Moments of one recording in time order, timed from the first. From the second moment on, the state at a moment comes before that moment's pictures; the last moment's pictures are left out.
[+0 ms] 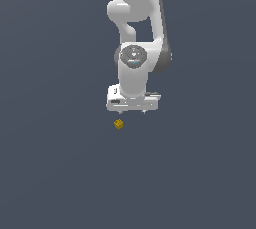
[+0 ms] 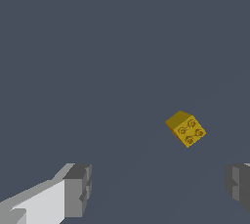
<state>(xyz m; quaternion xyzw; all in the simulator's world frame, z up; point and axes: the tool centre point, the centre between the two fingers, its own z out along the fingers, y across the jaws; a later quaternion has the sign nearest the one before) -0.010 0.017 0.138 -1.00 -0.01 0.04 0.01</state>
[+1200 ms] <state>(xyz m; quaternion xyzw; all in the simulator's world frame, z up) 0.004 -0.008 0.159 -1.00 0.00 0.01 0.00</state>
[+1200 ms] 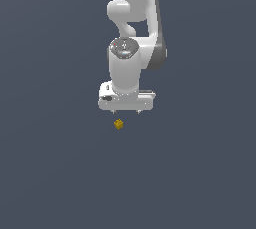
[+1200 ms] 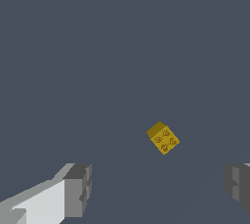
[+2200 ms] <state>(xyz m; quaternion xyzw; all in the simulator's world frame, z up) -0.008 -0.030 0.105 -0.98 -0.20 0.00 0.00</state>
